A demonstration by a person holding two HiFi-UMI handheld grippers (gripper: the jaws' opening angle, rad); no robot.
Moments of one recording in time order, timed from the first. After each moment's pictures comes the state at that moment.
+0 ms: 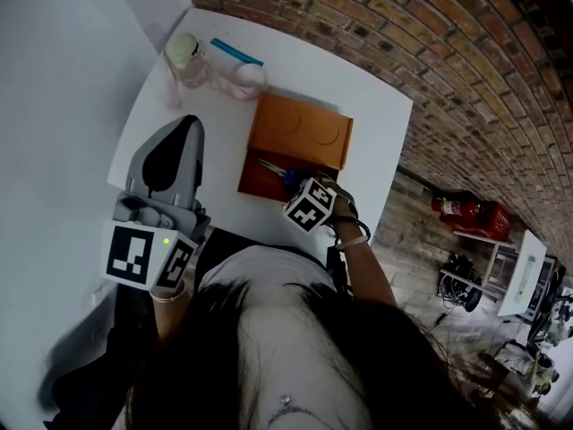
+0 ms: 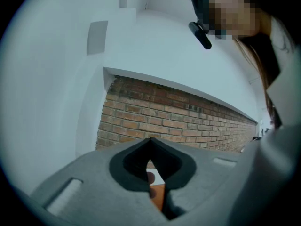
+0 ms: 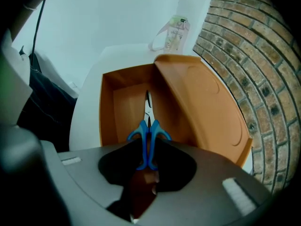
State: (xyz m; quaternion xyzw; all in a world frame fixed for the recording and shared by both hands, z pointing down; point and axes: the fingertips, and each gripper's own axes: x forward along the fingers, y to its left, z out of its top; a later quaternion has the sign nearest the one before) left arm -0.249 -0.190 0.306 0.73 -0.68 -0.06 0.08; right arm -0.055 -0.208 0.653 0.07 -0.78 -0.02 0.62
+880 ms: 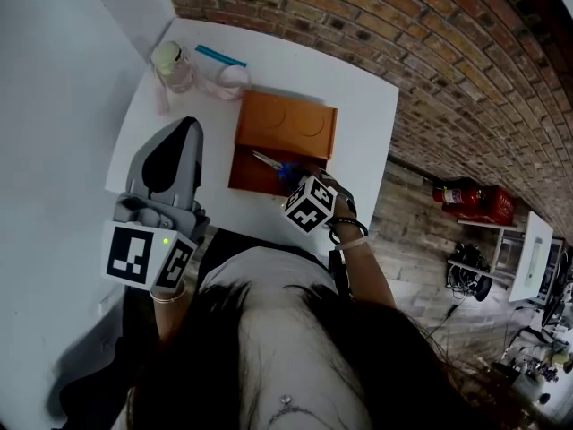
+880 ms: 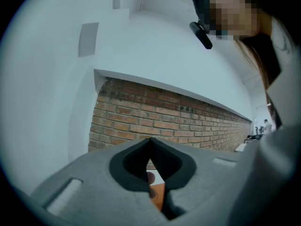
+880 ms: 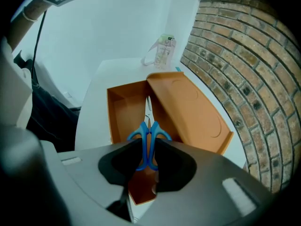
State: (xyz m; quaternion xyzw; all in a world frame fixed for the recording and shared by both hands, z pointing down) left arm -0.209 -0.184 0.290 0.75 -0.66 -0.05 0.07; right arm -0.044 -0.206 0.613 0.12 -0.81 -0.01 0.57
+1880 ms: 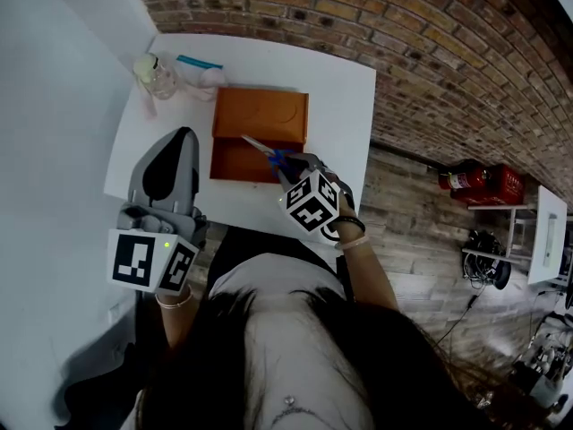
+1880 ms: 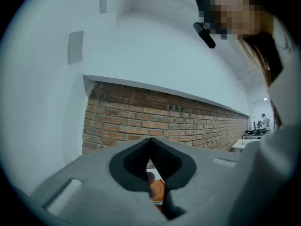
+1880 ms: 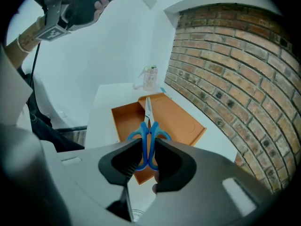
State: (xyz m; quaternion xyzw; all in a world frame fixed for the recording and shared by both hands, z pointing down) left arm -0.125 -0.158 0.278 0.75 -0.65 -0.03 0.05; right arm -0.004 -0.202 0.547 0.19 -0.87 0.00 0.45
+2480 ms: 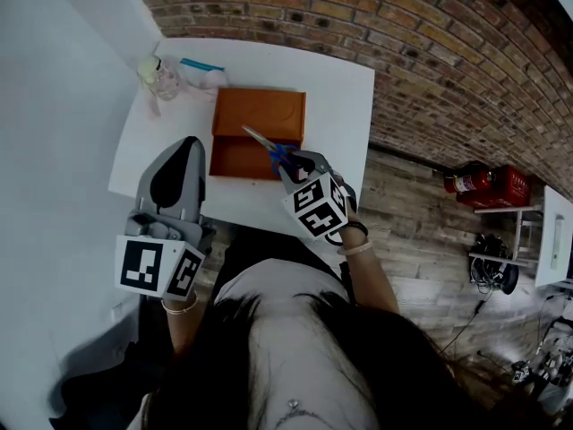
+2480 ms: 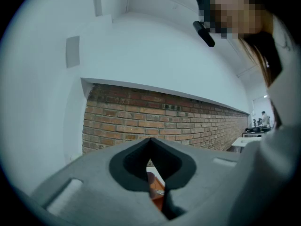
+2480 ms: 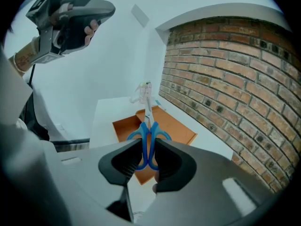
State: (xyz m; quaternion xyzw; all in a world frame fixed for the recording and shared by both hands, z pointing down) left arm -0.093 -0.136 0.279 0.75 -0.66 -0.02 0.05; right arm 0.010 -0.196 0.507 0.22 -0.90 0.01 0.37
